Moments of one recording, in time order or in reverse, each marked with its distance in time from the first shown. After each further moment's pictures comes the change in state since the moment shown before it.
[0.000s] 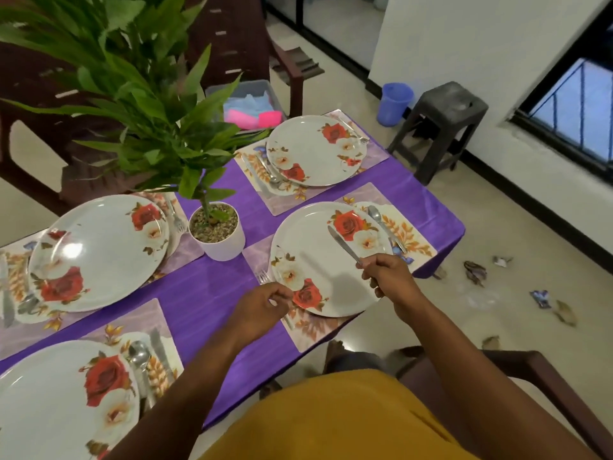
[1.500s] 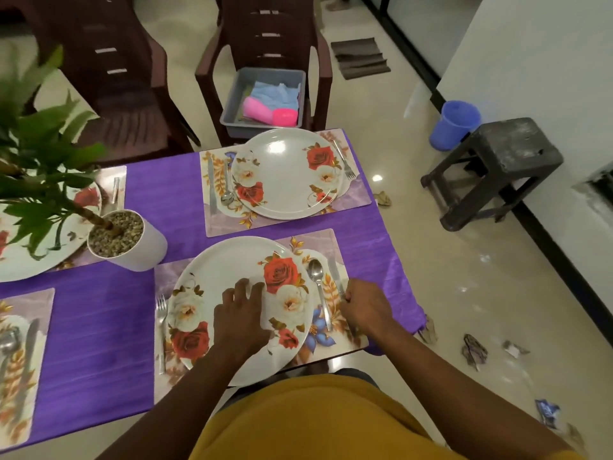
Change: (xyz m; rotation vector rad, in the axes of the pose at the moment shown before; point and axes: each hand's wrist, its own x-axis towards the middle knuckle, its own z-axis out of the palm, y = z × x) left_hand 0.151 0.116 0.164 0.753 0.353 -0.361; right_hand 0.234 0.000 -0.133 -1.003 -0.292 -0.350
